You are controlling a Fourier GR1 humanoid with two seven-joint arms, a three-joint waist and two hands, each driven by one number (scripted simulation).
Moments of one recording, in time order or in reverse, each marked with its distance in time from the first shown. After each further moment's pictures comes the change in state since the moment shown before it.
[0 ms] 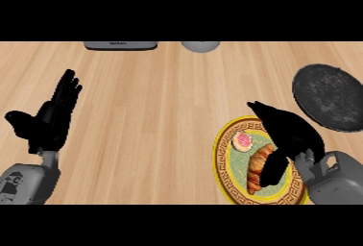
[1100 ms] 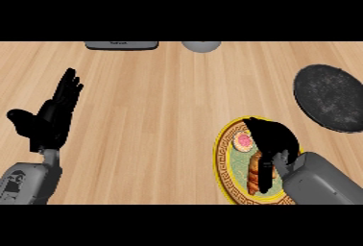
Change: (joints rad) left arm -0.008 -0.040 0.044 0.006 -0.047 -0.044 0.010; right arm 0.020 0.093 0.074 0.189 0.115 0.152 -0.027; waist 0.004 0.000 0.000
